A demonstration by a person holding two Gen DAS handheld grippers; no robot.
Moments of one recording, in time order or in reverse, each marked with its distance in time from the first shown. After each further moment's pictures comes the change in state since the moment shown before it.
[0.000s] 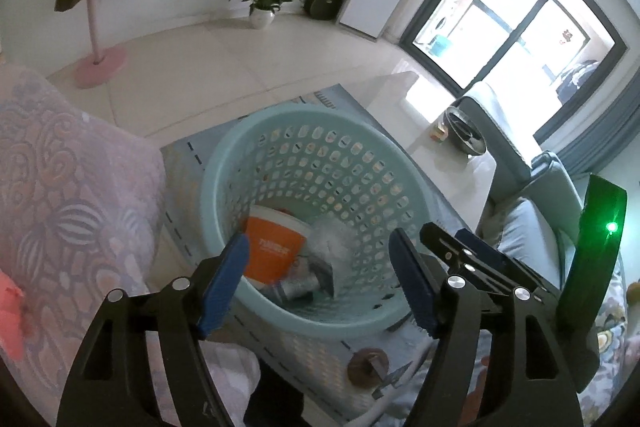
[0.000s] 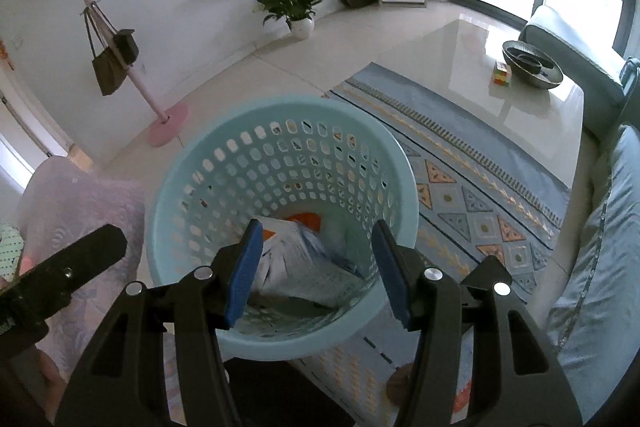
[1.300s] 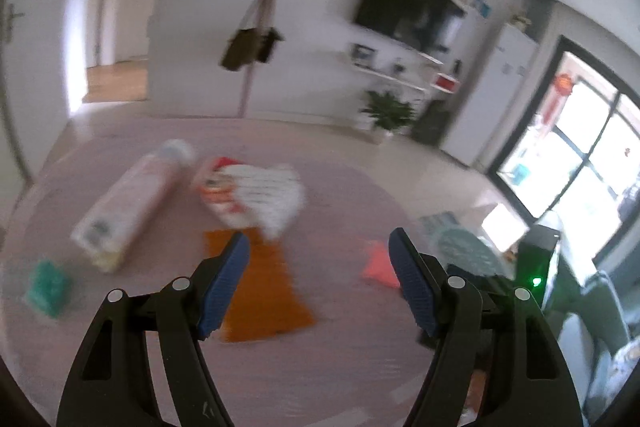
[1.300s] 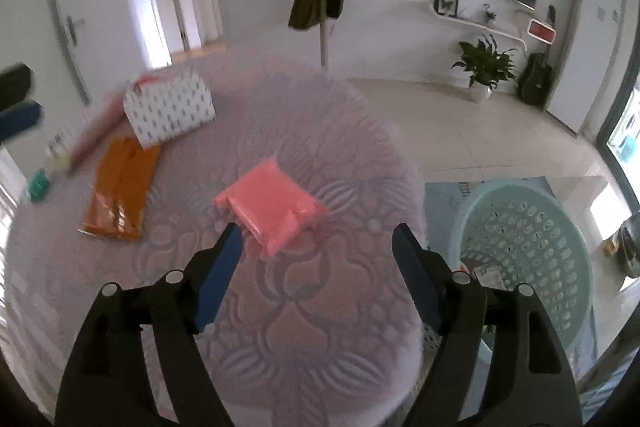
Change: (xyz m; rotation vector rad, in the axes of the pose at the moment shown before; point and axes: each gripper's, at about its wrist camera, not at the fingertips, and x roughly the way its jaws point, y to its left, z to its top) left arm -0.282 0.165 -0.091 -0.249 -0.428 0.331; right arm -0.037 0.276 -0.082 -0.657 -0.014 0.301
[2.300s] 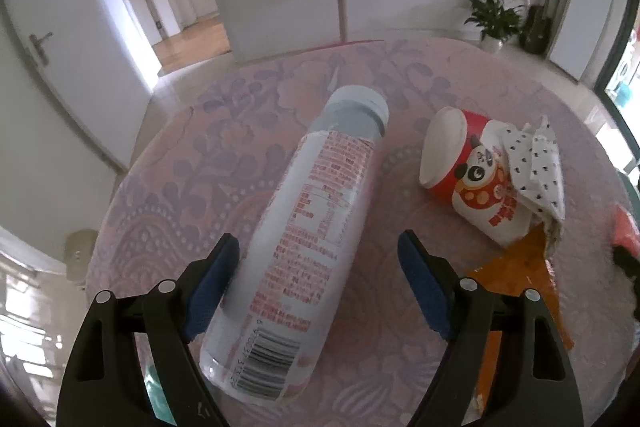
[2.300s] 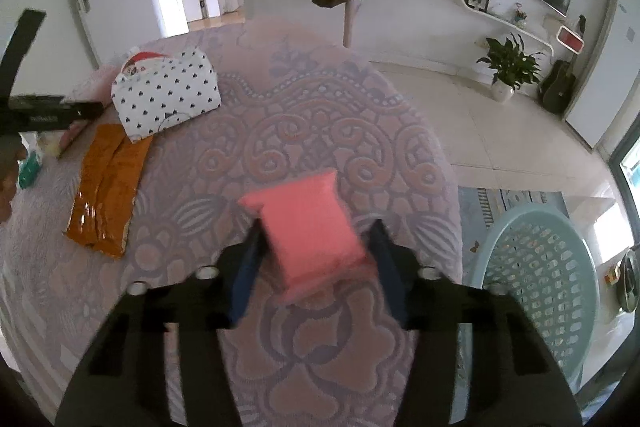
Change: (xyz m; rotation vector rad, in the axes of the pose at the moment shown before) left arm 0.111 0.125 0.046 0.143 0.315 0.406; right arm 0.027 0.001 0.022 -0.056 0.055 0.049
